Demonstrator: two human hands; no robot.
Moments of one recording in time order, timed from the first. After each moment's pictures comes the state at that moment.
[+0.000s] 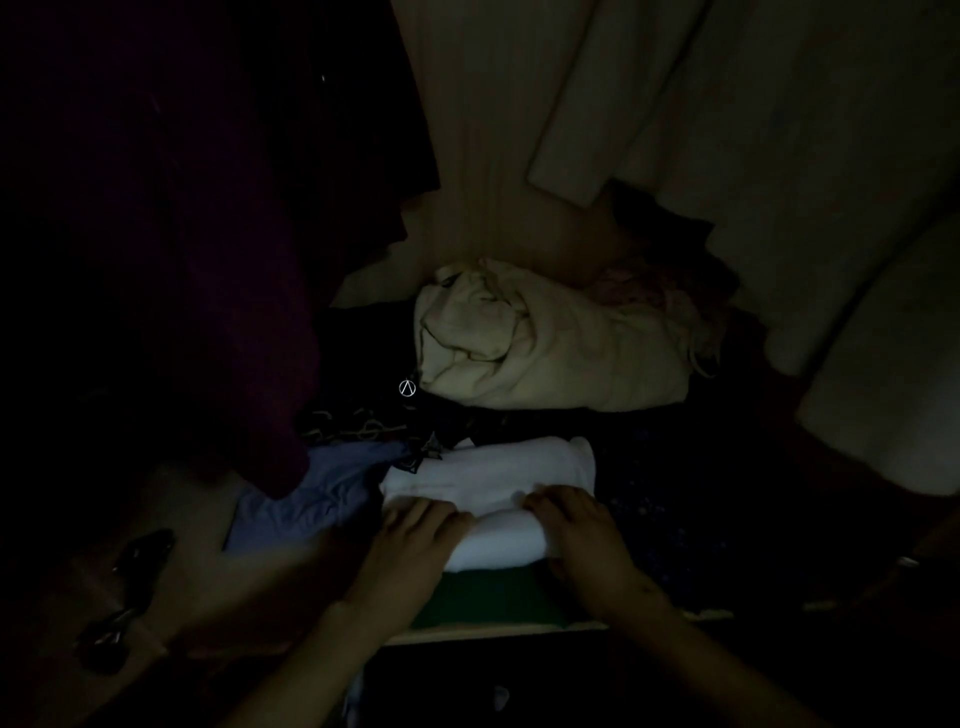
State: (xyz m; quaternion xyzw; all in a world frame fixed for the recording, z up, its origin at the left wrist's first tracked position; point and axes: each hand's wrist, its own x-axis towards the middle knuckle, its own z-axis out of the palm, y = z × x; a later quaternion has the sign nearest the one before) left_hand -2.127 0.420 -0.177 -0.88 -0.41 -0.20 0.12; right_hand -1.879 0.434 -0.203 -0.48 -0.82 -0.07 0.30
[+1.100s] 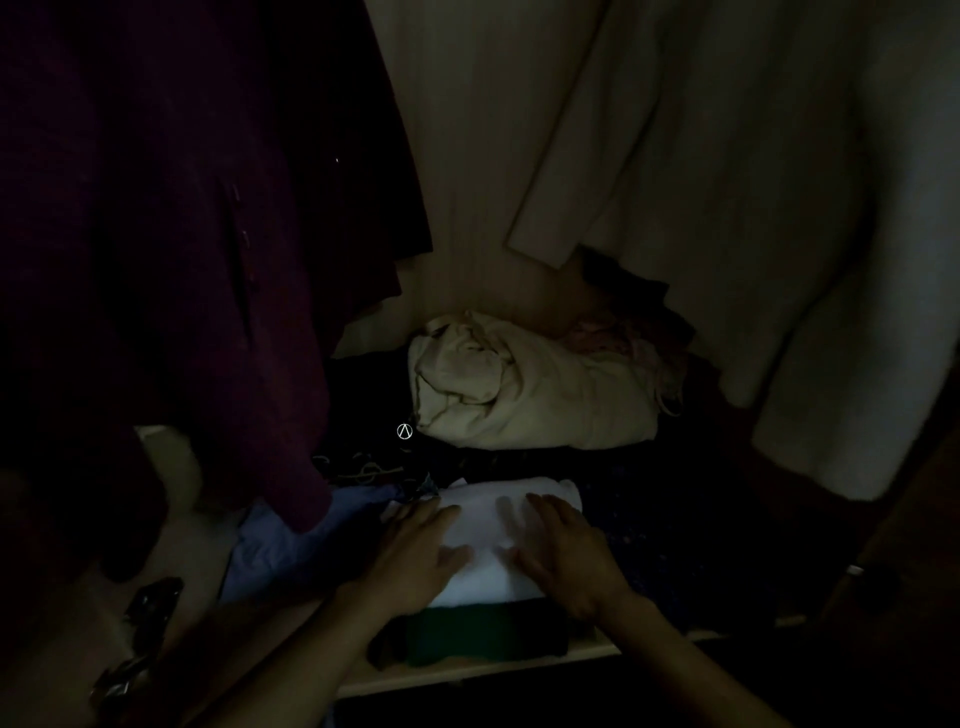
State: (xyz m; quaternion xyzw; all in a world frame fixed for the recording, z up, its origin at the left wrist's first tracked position) left_hand -2.135 0.450 -0.154 -0.82 -0.54 -0.14 -0.13; right_hand -1.898 0.424 -0.163 -0.64 -0.75 0.08 0.17
